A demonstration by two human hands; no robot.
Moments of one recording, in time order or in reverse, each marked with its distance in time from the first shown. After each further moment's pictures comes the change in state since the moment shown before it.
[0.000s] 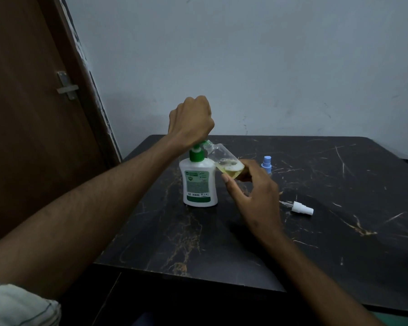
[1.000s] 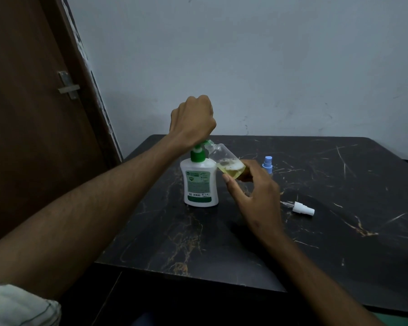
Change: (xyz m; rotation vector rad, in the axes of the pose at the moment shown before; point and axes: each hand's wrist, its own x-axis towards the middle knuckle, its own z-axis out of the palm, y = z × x) left_hand 0.003 -0.001 -0.001 -0.004 0.016 -0.003; right_hand 0.000 0.001 0.000 -0.004 0.010 -0.009
